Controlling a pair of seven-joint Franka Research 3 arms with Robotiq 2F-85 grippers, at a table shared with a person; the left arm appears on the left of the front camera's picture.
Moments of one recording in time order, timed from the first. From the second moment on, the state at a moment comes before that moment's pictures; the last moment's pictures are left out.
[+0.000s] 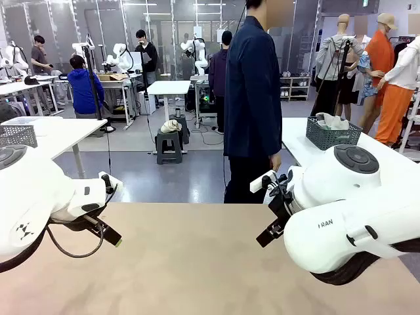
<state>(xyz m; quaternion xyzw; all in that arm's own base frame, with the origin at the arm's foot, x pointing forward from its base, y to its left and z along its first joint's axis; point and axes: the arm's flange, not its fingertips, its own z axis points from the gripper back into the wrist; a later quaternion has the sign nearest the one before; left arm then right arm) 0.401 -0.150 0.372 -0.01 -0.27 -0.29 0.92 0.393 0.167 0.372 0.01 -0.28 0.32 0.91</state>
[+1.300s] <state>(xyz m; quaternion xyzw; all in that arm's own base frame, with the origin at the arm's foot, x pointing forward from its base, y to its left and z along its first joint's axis) 0.401 -0.150 0.372 -0.01 -0.27 -0.29 0.92 0.393 0.168 0.372 0.01 -0.28 0.32 0.90</state>
